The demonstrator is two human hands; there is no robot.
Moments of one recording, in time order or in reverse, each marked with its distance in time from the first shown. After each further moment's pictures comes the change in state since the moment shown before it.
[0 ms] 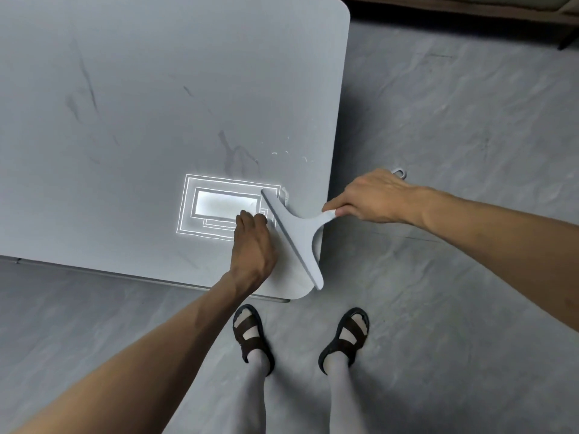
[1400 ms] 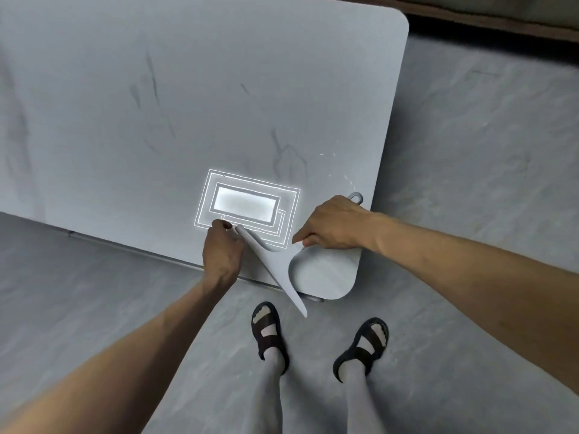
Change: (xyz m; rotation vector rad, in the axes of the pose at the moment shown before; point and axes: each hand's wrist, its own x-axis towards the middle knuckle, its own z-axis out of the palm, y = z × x) left_hand -0.023 -0.127 -0.001 -0.579 0.237 -0.613; right_hand 0.083 -0.122 -0.013 0.016 -0.141 -0.211
